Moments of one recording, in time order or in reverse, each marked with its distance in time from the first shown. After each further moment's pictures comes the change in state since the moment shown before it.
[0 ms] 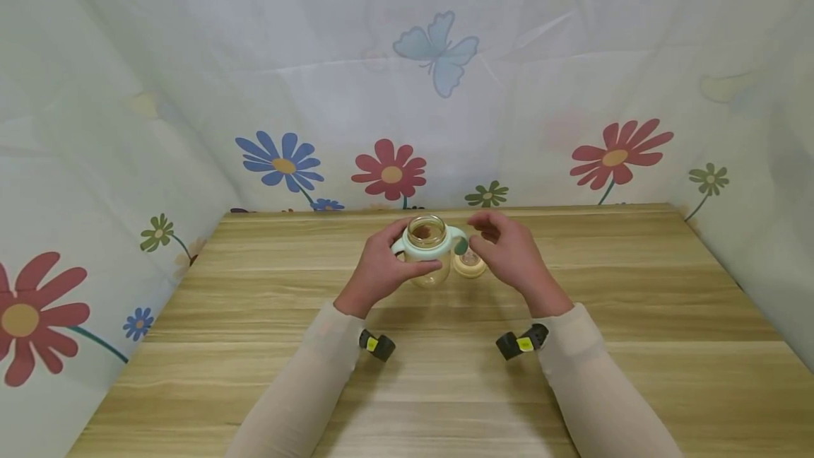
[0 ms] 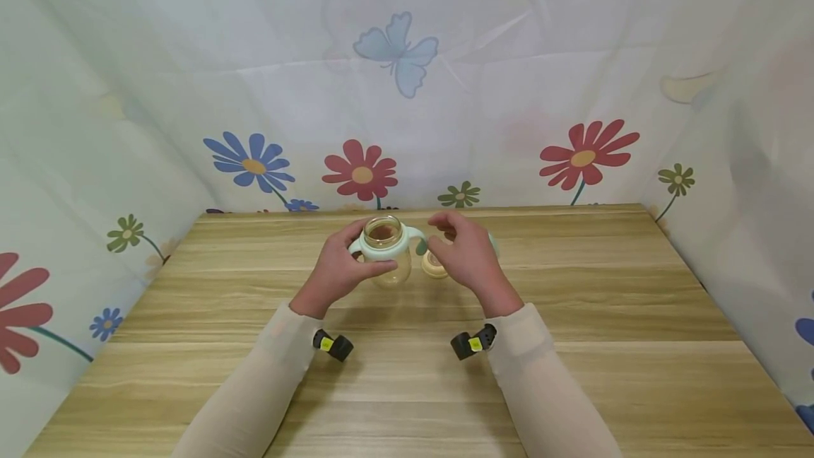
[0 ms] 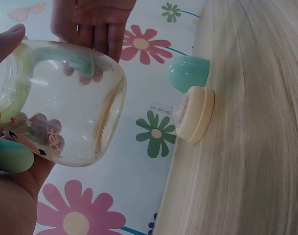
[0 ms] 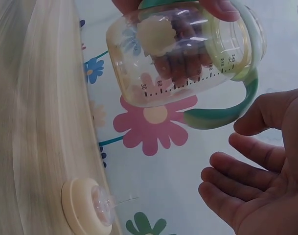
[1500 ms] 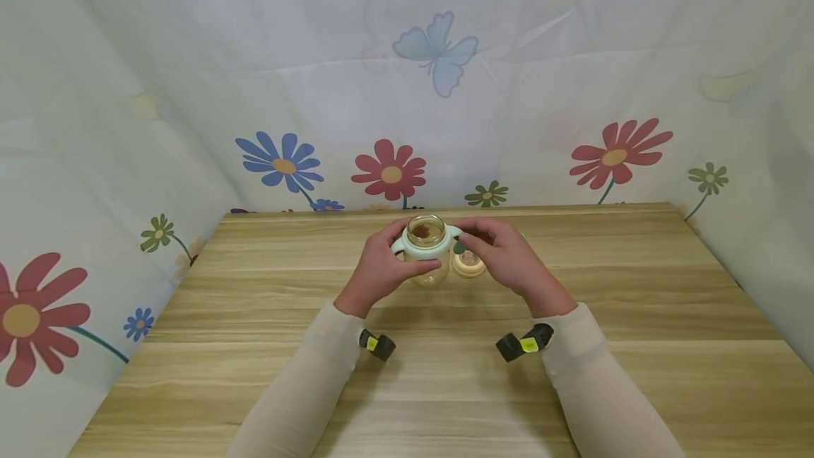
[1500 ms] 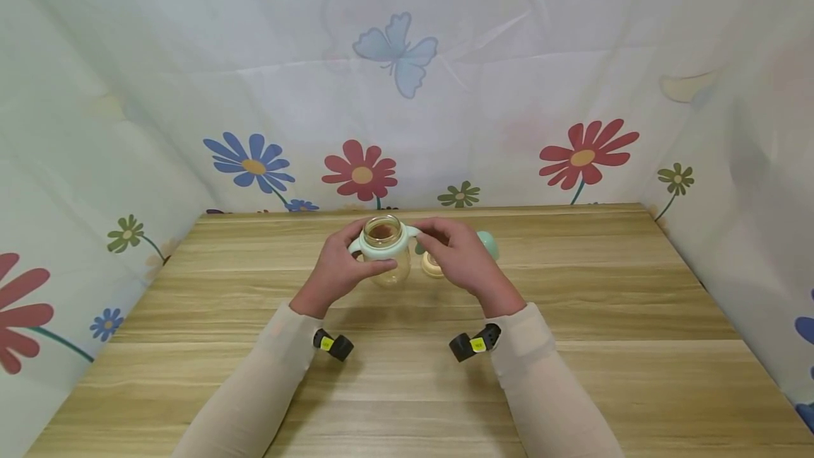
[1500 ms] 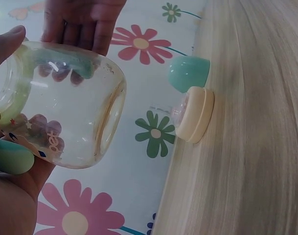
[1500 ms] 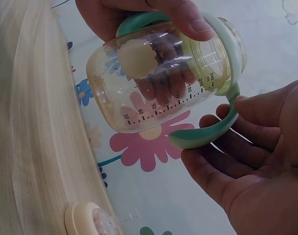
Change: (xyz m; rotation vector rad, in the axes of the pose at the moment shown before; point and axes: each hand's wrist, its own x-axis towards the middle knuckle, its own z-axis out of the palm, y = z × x) left_hand 0.001 -0.002 0.000 0.005 0.003 -0.013; right_hand -0.005 -0.010 -0.002 0.208 -0.189 -0.065
